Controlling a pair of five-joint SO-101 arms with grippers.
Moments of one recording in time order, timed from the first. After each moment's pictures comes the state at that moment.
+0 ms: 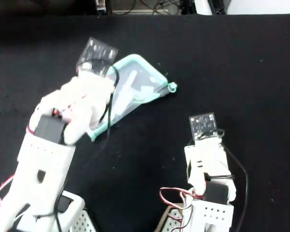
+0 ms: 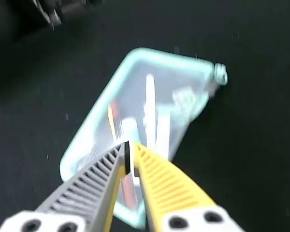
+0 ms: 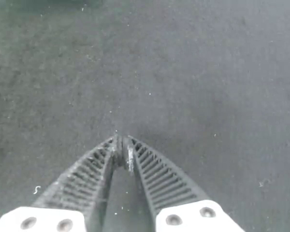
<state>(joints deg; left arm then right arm) 13.6 -44.0 28.9 64.7 -10.8 11.4 -103.5 96.6 60.0 20.6</state>
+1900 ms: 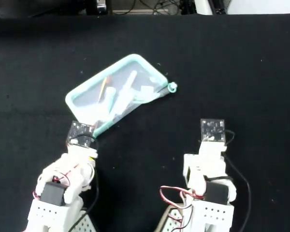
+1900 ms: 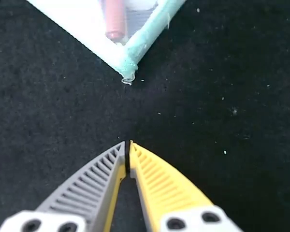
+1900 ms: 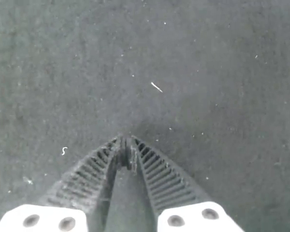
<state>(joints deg) 9.1 -104.0 96.4 72.7 -1.9 11.4 -103.5 96.6 73.5 5.8</state>
